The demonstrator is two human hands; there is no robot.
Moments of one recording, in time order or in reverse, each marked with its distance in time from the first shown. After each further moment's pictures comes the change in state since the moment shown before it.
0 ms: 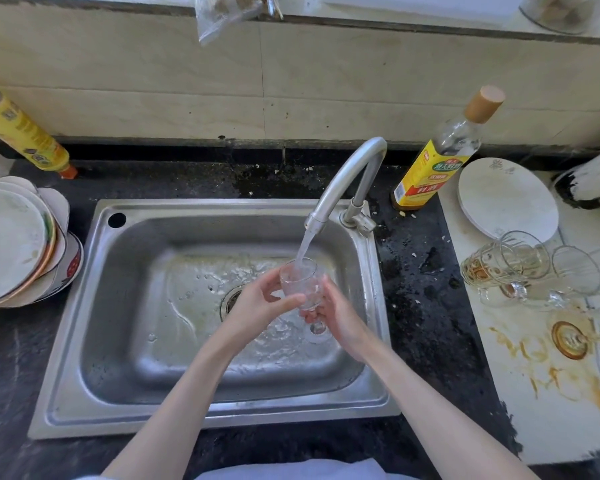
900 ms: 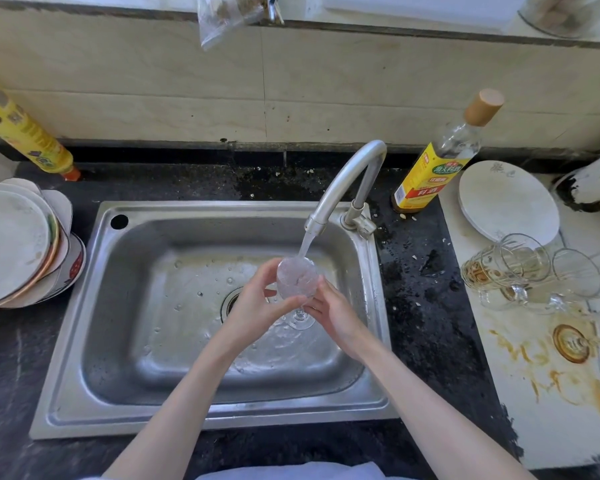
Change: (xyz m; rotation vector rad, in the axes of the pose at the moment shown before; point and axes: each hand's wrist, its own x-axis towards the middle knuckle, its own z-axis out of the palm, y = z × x) left_hand 0.008 -0.013 -0.001 0.131 0.106 0.137; right_hand 0.003 -0.006 0.006 0.144 -0.017 -0.011
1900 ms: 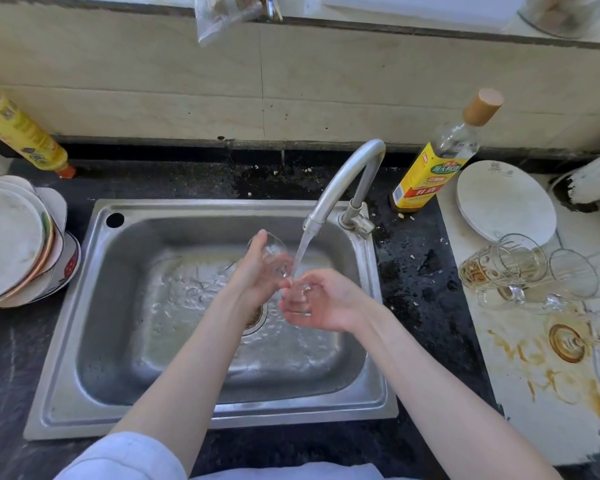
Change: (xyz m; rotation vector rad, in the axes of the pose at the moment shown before) left_hand 0.060 0.010 0.001 -0.827 0.132 -0.654; right_hand 0.001 -0.056 0.013 0.308 -0.134 0.499
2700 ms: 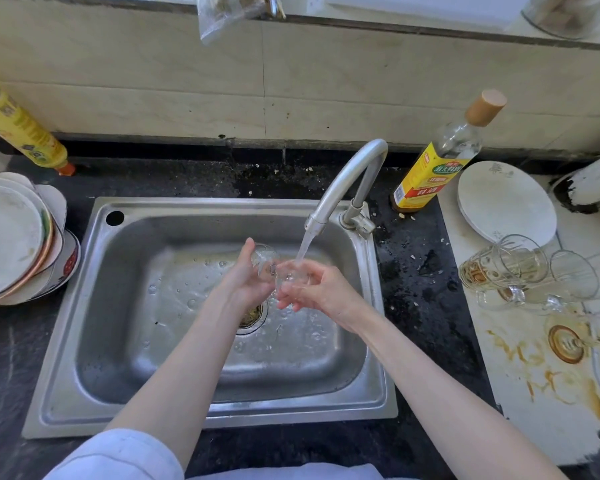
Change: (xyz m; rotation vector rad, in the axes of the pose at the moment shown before) left_hand 0.016 -0.001 -0.021 -0.321 0.032 -0.222; right_hand 0.001 0.008 -0.005 -0.493 -0.009 -0.510
